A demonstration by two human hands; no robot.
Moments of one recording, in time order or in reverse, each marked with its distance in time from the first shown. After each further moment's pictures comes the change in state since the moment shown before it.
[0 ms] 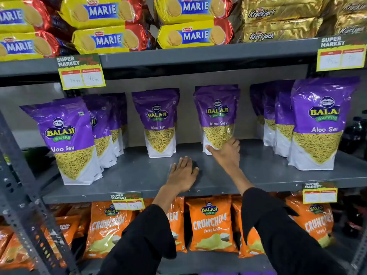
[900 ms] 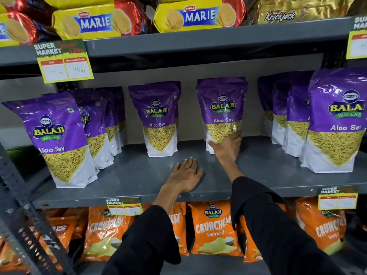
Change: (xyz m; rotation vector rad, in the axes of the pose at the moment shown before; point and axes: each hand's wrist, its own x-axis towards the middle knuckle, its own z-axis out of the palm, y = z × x) left_hand 0.026 -0.013 0.007 0.119 -0.163 0.025; right_hand 0.040 -0.003 0.045 0.073 0.085 0.120
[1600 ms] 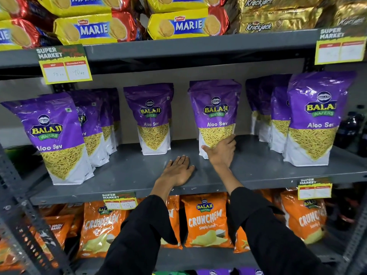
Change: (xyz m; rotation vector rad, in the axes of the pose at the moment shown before) left_hand -0.005 0.004 -0.003 -0.006 -0.012 -0.018; right_hand -0.045 0.004 -0.040 -0.033 -0.006 -0.018
